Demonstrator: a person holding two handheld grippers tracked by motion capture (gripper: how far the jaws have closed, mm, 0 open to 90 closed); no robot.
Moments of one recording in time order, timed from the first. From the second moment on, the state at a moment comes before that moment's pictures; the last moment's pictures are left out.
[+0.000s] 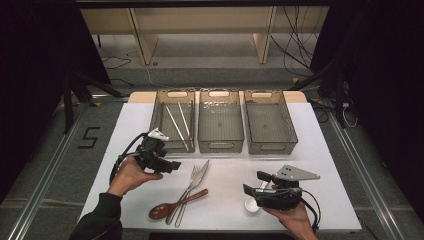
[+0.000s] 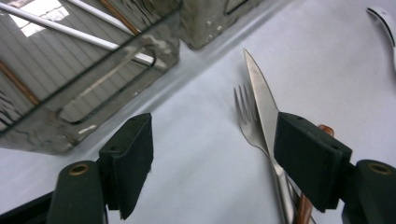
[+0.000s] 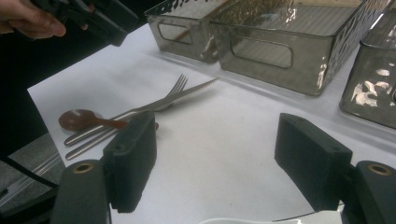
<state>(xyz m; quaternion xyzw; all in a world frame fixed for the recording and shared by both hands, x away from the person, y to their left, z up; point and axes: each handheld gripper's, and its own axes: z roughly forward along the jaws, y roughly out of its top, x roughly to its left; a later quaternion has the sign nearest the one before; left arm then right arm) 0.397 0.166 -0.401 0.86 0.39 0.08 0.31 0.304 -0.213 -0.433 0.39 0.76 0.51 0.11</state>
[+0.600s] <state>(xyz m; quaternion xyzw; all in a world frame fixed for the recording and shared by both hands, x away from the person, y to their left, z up) 0.364 0.158 -0.415 0.88 0.37 0.07 0.28 0.303 -0.210 -0.435 0.38 0.77 0.50 0.11</state>
